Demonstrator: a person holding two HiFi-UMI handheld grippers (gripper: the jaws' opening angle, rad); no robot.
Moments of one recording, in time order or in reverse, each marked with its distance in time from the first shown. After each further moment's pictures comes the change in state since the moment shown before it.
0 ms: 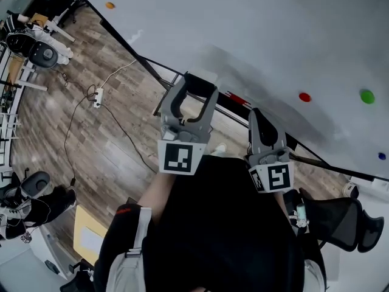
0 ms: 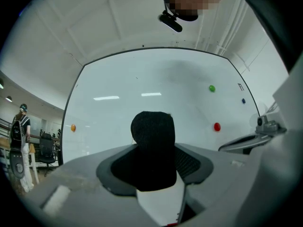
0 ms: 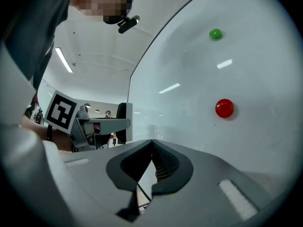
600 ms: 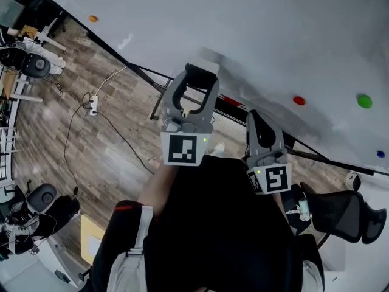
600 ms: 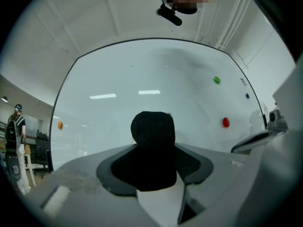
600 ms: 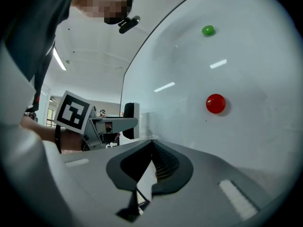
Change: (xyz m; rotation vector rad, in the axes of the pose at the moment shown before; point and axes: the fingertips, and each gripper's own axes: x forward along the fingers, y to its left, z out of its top) left arm 0.056 -0.003 -0.011 0.006 0.020 -0.028; right arm 0.007 -0.023 -0.011 0.023 0.022 -0.068
